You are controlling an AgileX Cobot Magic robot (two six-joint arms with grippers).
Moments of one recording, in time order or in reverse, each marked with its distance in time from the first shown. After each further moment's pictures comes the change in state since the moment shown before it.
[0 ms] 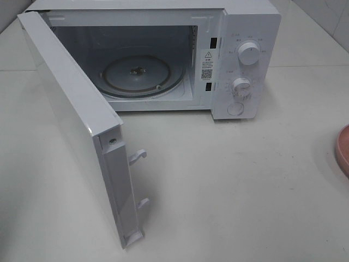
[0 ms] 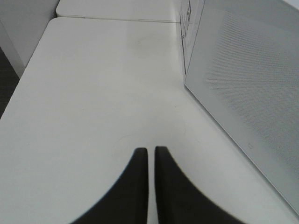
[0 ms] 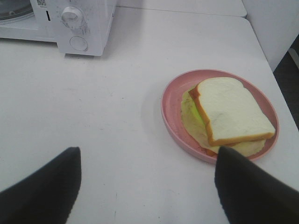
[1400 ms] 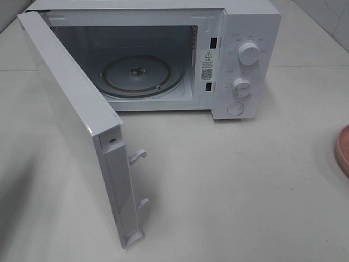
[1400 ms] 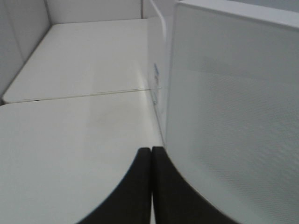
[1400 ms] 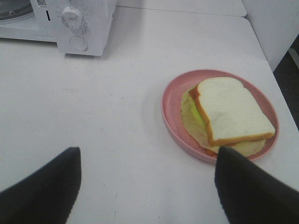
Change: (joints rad) left arm -0.095 0.675 0.304 0.299 -1.312 -0.176; right arm 0.000 0.000 0.000 0.000 0.000 0.000
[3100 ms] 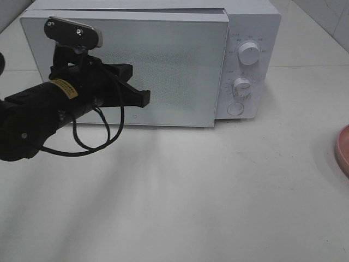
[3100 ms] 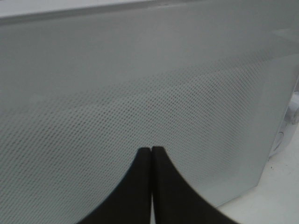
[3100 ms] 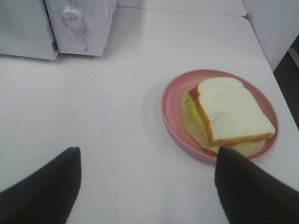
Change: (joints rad) left arm -0.620 0.676 -0.529 -0.416 -0.167 0.259; right arm 0.000 0.000 0.000 0.000 0.000 0.000
